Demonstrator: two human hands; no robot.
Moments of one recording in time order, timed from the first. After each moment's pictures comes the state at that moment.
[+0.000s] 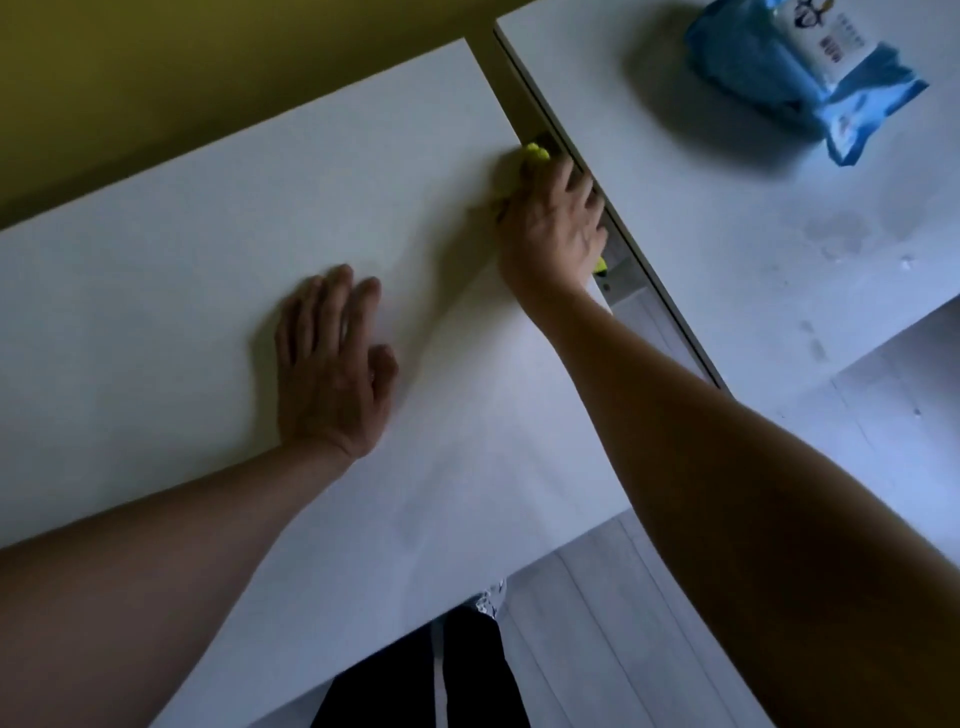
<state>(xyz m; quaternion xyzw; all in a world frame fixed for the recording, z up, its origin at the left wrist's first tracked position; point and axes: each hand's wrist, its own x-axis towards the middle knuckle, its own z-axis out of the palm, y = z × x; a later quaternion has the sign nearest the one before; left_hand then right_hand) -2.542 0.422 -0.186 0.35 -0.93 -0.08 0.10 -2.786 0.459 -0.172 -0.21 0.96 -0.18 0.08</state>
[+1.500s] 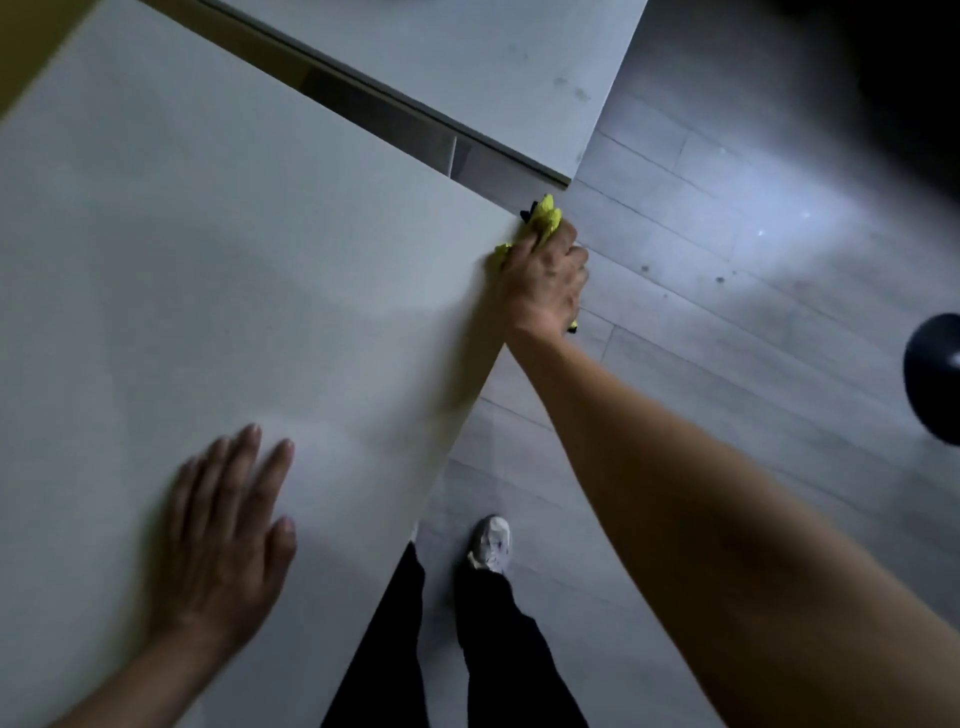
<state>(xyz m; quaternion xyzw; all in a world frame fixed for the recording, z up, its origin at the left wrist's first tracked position) -2.360 0.427 -0.181 0.00 -0.99 -0.11 -0.01 -2.667 0.666 -0.177 0.25 0.93 -0.27 0.04</state>
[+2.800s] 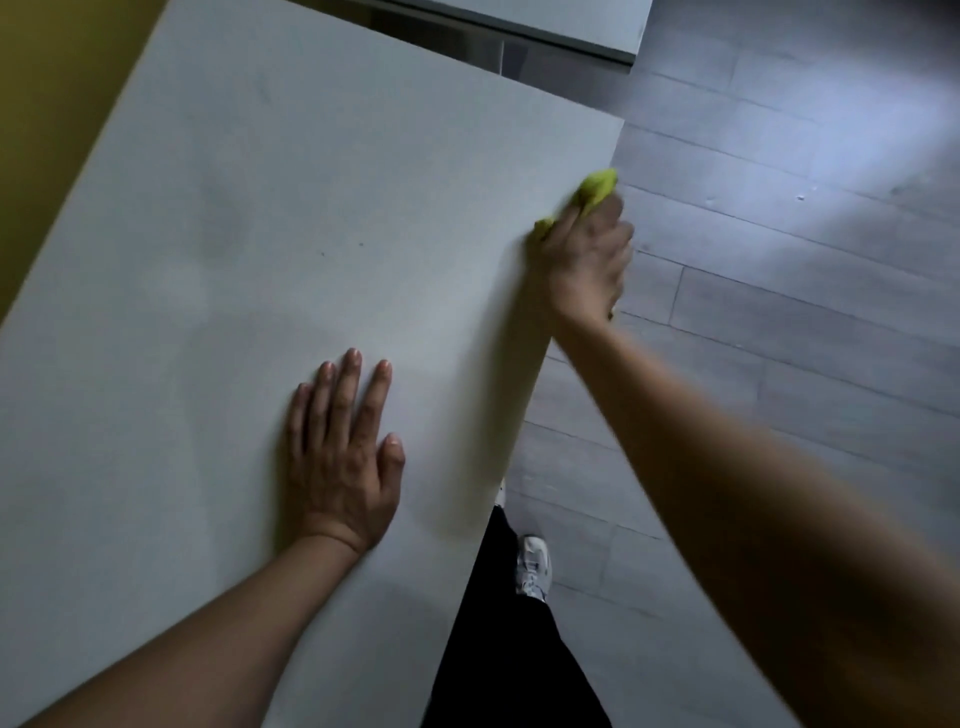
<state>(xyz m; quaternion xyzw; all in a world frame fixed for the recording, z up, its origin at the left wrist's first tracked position) -2.346 0.421 -0.188 0.00 -1.00 -0.09 0.02 -2.567 0.631 -0.181 0.30 0.89 -0.33 0.05</state>
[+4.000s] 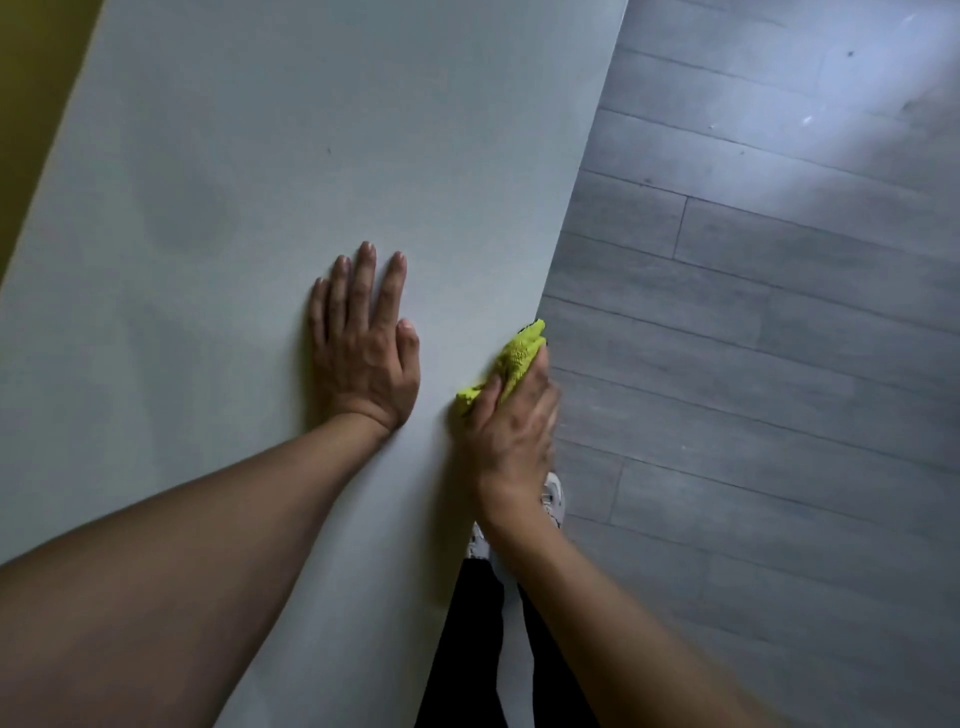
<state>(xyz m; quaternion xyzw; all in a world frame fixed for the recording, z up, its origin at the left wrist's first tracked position) -2.344 0.422 -0.187 0.00 -0.99 -0.10 0.04 -2.283 0.555 -0.174 0.29 0.88 -0.36 0.11</state>
